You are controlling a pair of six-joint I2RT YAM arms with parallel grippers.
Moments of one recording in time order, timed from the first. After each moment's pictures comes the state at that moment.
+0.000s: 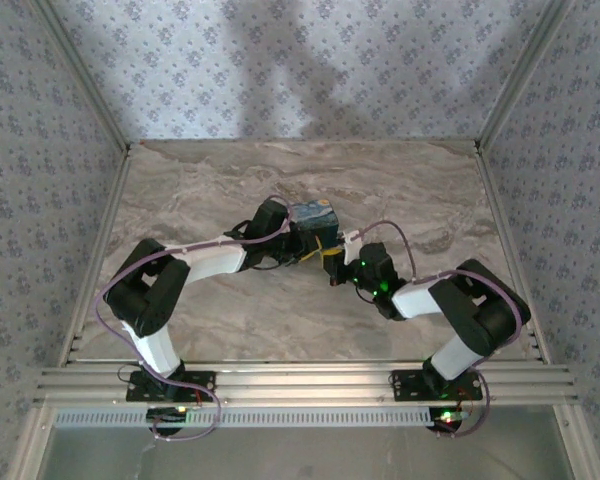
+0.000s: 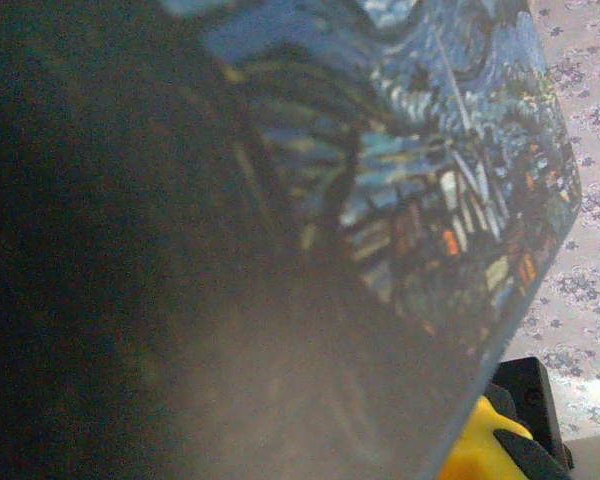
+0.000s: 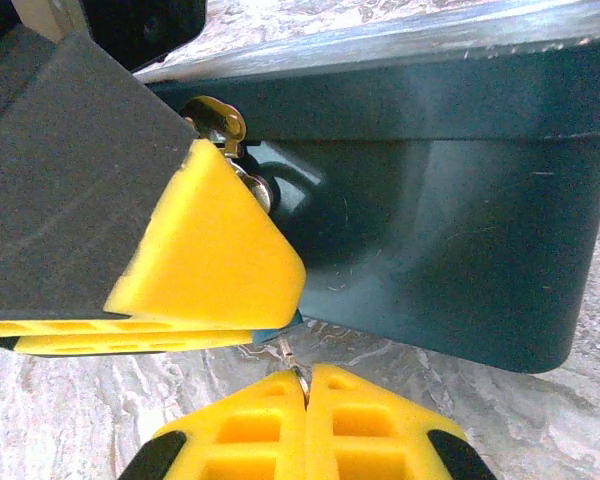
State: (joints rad) left arm -0.69 1.76 0.98 0.07 0.43 -1.08; right arm 0.61 1.59 0.40 0.83 -0.18 0.32
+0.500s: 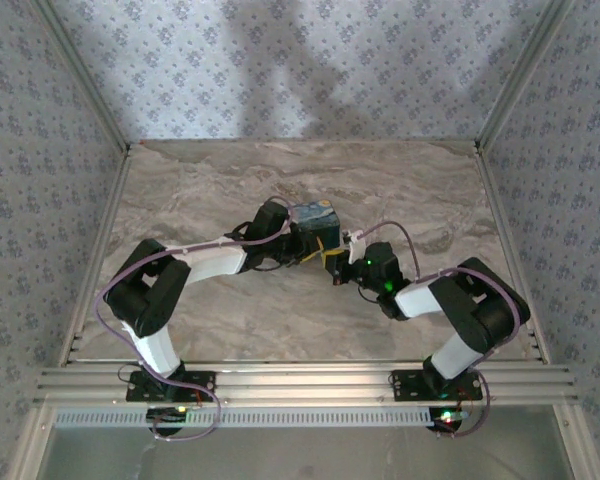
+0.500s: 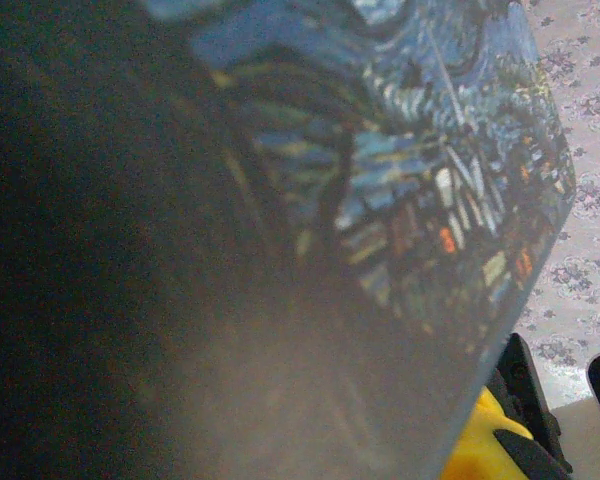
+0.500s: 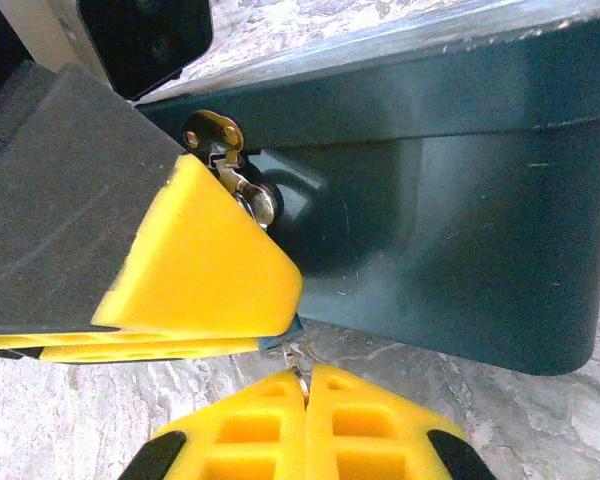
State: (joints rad) left arm -0.70 1.76 0.97 0.09 0.44 -1.09; right arm 0.56 1.60 0.38 0.89 -0.28 0.38
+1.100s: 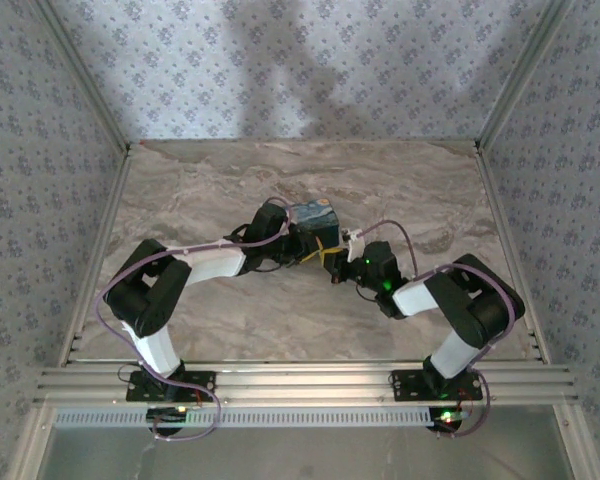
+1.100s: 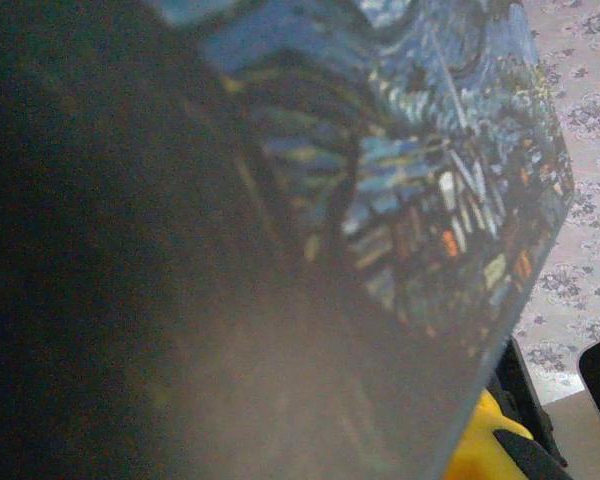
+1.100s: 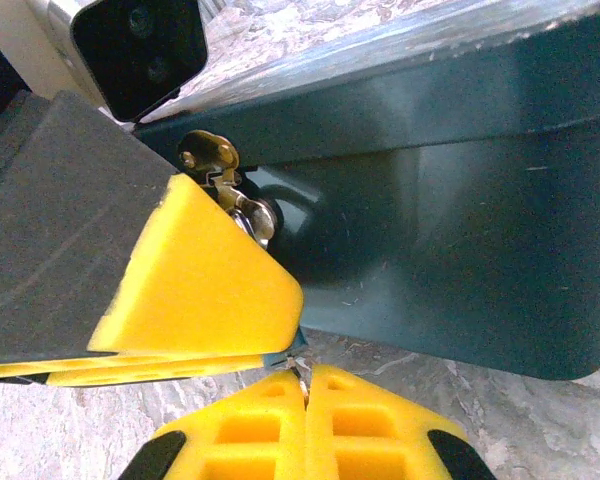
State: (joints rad) left arm -0.69 1.76 0.94 0.16 0.44 -1.11; right arm 0.57 1.64 0.39 0.93 -0.28 0.42
